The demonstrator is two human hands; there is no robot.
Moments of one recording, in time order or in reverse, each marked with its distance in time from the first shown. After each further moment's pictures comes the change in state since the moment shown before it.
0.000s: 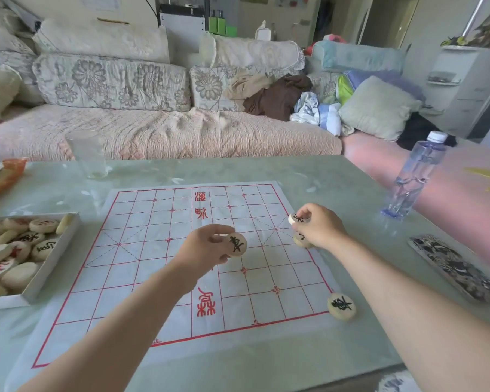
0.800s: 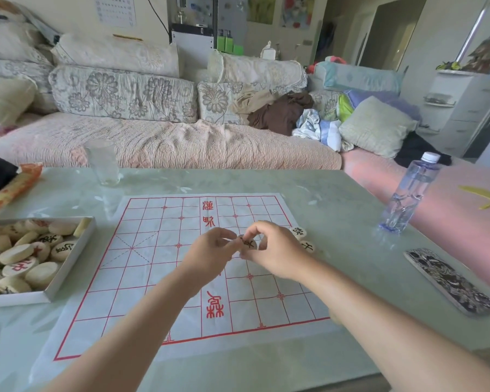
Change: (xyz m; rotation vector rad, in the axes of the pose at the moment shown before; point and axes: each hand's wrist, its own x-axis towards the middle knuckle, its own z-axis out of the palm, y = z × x) left_hand -0.021 0.013 -0.007 0.124 0.050 0.112; right_hand -0.091 -0.088 0.006 0.250 -0.255 -0.454
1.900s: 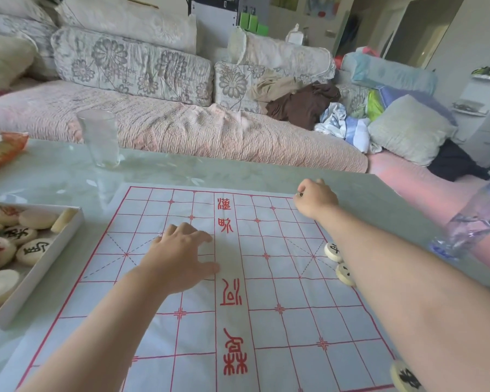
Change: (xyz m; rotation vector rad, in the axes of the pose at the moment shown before) left_hand 0.075 -0.069 -0.066 0.845 0.029 0.128; right_hand 0.220 0.117 -0.020 -0.602 0.226 0.345
